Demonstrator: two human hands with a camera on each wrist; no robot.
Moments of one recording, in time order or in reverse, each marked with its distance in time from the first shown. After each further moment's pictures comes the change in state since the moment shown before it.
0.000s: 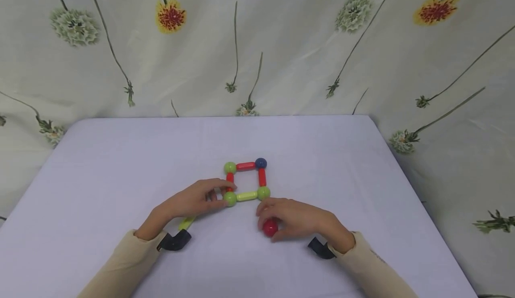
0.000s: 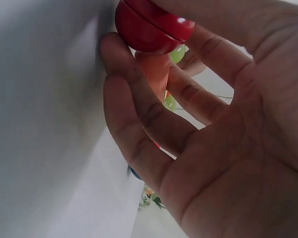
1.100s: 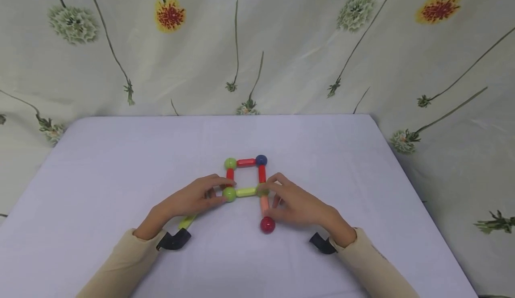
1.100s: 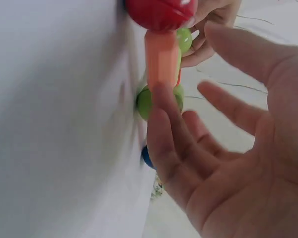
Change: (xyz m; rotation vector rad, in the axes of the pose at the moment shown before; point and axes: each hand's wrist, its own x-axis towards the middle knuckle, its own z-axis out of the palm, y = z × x) left_hand -0.001 0.002 -0.004 0.048 0.015 -0.018; right_hand 0.005 0.013 -0.008 0.079 0.300 0.024
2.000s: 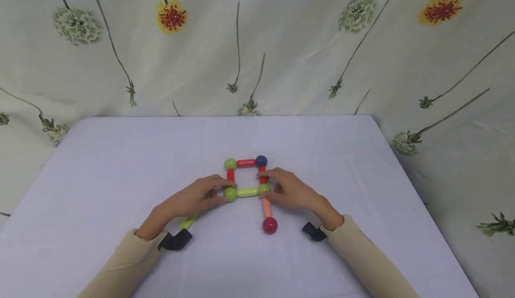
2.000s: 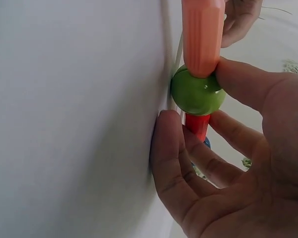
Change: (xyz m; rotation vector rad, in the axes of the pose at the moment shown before) left_hand -0.002 -0.001 -0.001 0.032 0.012 -0.002; right_hand 0.033 0.023 -0.001 0.019 0.050 0.088
